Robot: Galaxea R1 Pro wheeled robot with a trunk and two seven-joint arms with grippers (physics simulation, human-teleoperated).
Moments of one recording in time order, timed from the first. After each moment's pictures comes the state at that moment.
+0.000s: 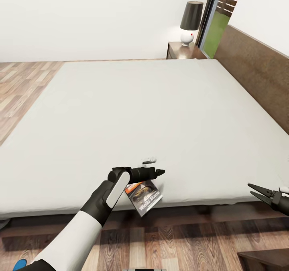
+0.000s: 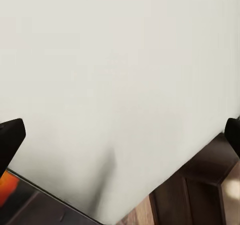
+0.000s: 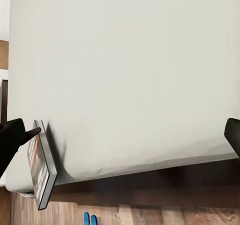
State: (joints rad) left arm -0.76 -0.17 -0.36 -1.01 0.61 0.74 -0.07; right arm -0.43 -0.61 -0.44 -0.80 -0.50 0.75 1.20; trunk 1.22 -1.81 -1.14
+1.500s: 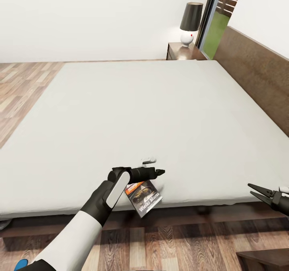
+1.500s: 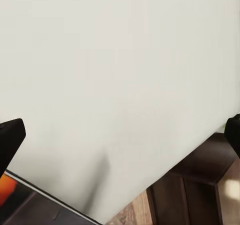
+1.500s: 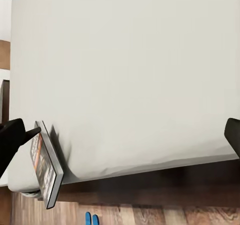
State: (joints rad) left arm -0.76 -0.17 -0.36 -1.01 0.61 0.74 -0.07; right arm -0.43 -0.61 -0.44 -0.80 -0.49 0.75 1.20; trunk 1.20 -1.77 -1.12
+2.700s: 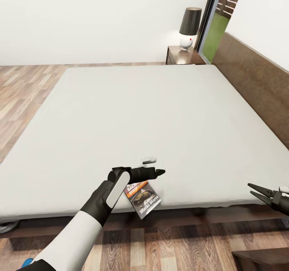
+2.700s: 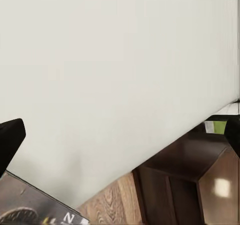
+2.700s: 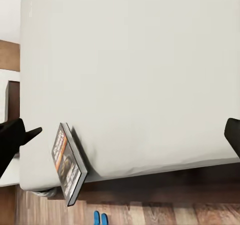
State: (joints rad) left arm -0.76 -0.17 -0.36 -1.01 0.62 0.73 -0.07; right arm -0.43 -0.61 -0.44 -0.80 -0.50 0.75 1.21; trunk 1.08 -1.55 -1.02
